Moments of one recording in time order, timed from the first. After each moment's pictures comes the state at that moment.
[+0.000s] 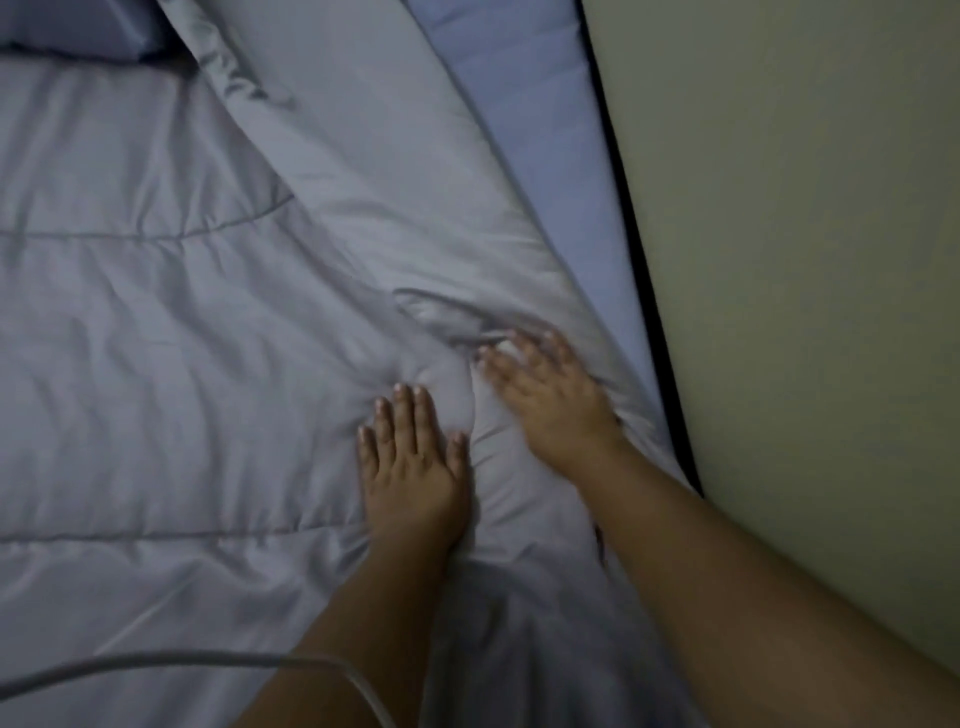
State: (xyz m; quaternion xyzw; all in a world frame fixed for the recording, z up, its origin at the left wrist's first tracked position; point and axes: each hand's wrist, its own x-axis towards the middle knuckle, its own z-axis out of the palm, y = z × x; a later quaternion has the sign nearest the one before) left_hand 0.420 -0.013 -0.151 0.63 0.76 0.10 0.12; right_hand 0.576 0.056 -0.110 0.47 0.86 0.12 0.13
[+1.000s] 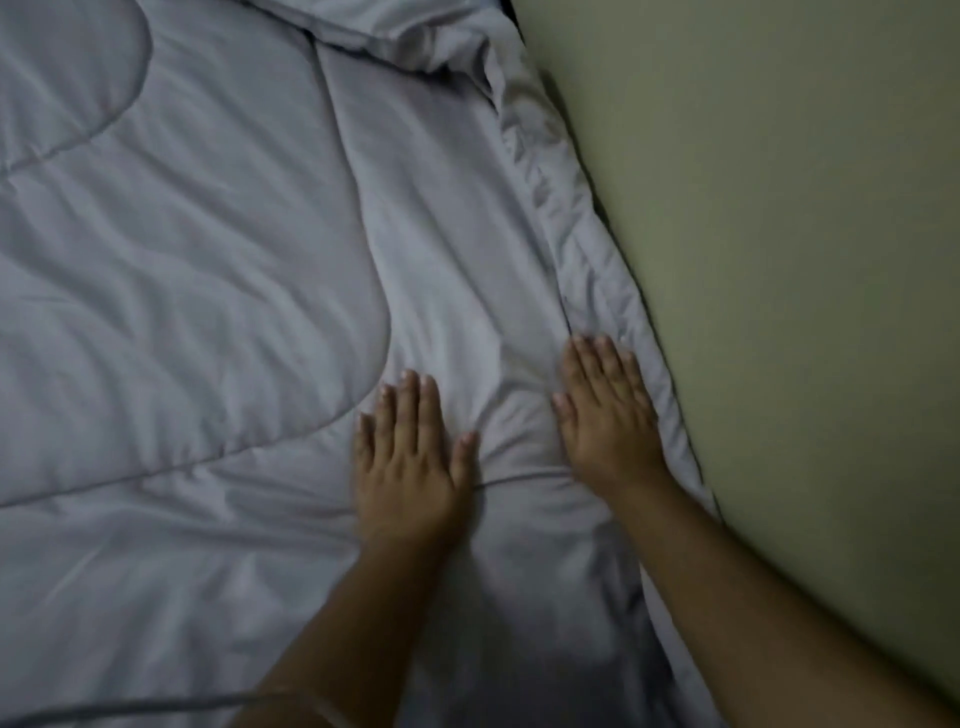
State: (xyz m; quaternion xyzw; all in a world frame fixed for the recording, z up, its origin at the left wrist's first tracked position) left_hand 0.456 -0.107 -0.138 0.73 0.66 0.03 0.14; right_hand 0.656 -0.100 -0.138 0.72 0.69 0.04 -0.05
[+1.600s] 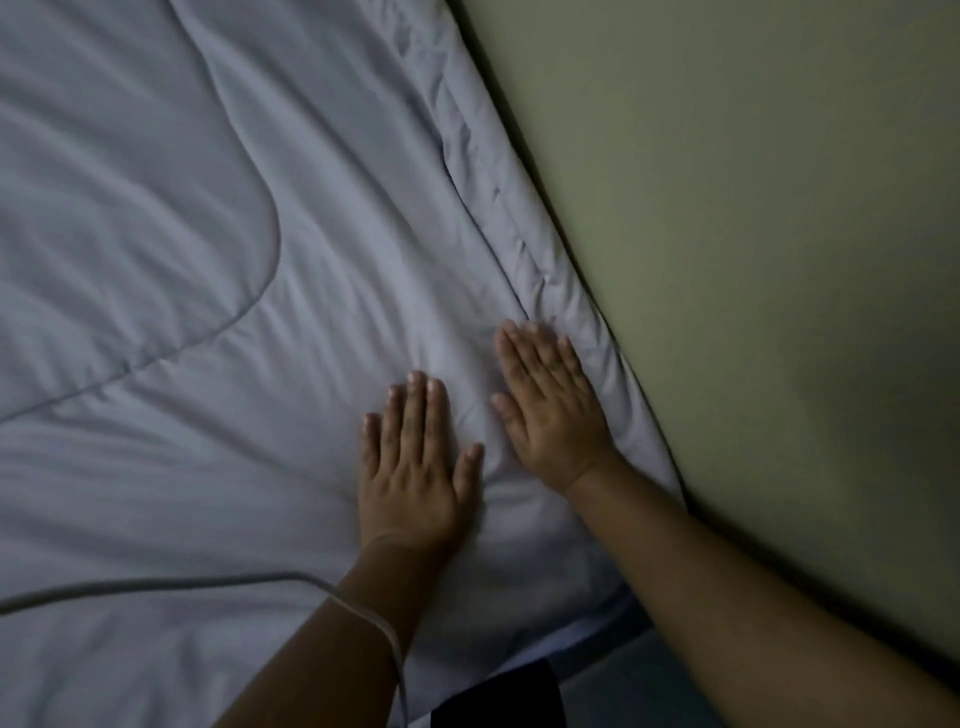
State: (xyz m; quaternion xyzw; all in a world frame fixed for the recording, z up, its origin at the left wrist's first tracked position) left_hand 0.464 -0.230 -0.132 0.81 0.55 -0.02 0.20; right_hand 0.635 -0.232 -0.137 0.72 0.68 -0.03 -0.11
